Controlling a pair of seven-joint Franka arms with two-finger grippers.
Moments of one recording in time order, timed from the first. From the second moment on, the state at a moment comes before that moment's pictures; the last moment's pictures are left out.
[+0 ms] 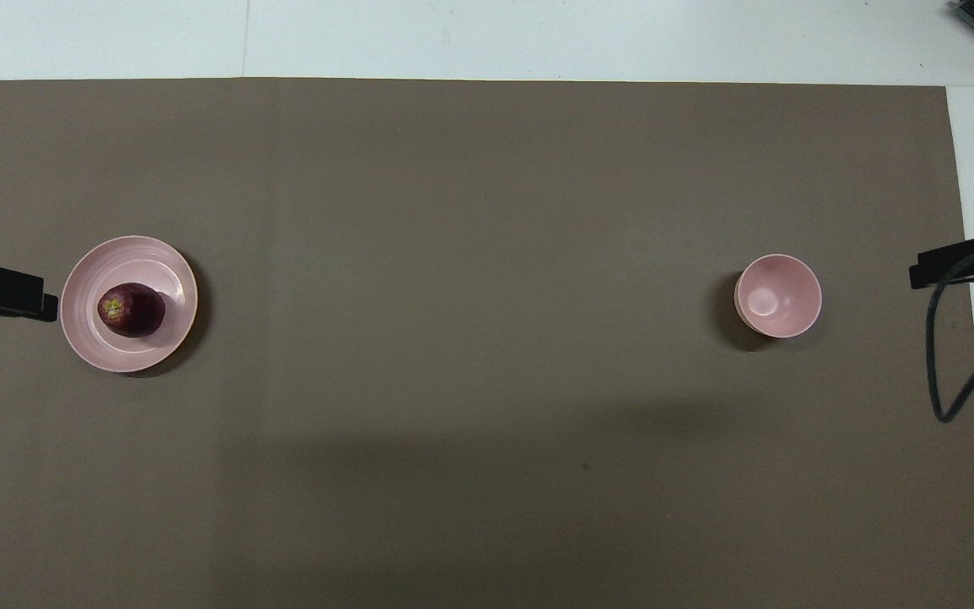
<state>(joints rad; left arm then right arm) -0.05 -0.07 0.00 -1.54 -0.06 1.45 -0.04 0.03 -0.01 -0.09 -1.58 -0.03 1.59 -0.07</state>
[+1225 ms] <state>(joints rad) -0.05 -0.05 0.00 -1.63 -0.06 1.56 -0.03 0.03 -0.01 -0.09 -1.58 -0.03 1.59 -0.07</state>
